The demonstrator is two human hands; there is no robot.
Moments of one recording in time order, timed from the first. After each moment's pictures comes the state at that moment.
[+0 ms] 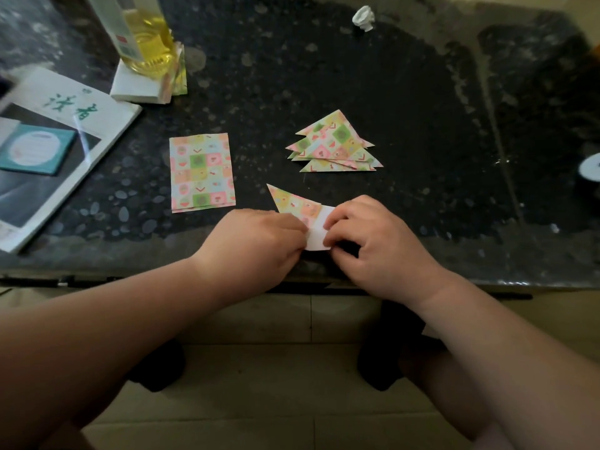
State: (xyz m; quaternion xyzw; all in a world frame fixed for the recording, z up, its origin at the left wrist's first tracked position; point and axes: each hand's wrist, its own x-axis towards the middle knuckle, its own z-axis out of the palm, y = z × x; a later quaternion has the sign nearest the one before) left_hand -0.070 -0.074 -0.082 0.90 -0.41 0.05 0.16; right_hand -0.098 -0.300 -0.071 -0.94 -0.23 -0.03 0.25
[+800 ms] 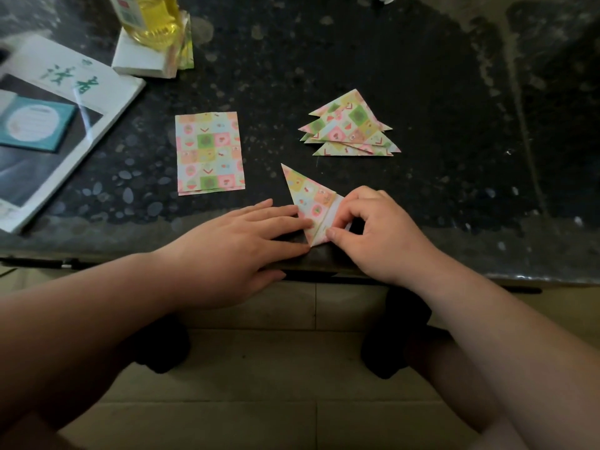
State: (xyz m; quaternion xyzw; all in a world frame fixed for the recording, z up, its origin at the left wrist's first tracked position) left_hand -0.073 -0.029 -0.086 0.86 -0.48 -0.11 0.11; right_hand -0.089 -0.275 -0.062 -0.94 -0.01 0.15 0.30
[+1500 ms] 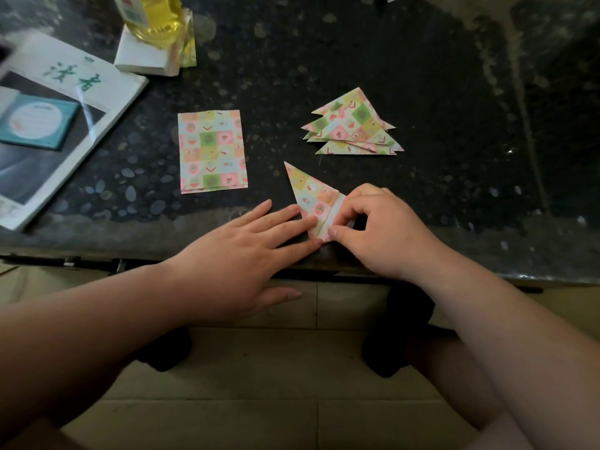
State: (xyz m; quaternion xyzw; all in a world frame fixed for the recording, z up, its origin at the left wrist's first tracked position) left_hand -0.089 -0.034 -0.084 0.88 -0.46 -0.09 0.02; right_hand -0.085 -0.272 -0.055 -0.94 0.00 0.18 0.28
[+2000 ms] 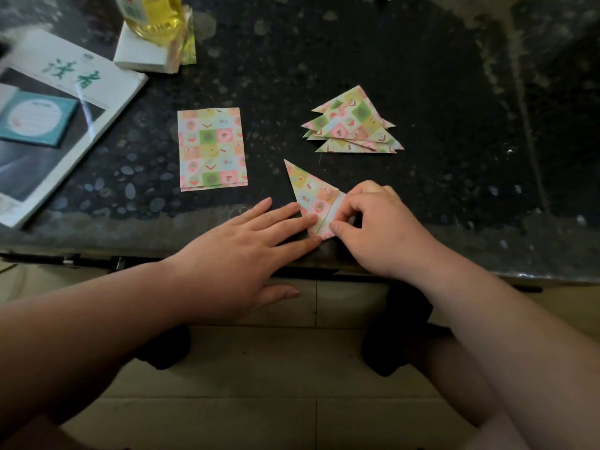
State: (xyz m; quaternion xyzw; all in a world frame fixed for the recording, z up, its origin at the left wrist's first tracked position) left_hand -0.089 -0.035 -0.088 0.88 -0.47 -0.10 0.01; right_hand -0.085 -0.267 -0.054 -0.95 0.01 0.18 0.26
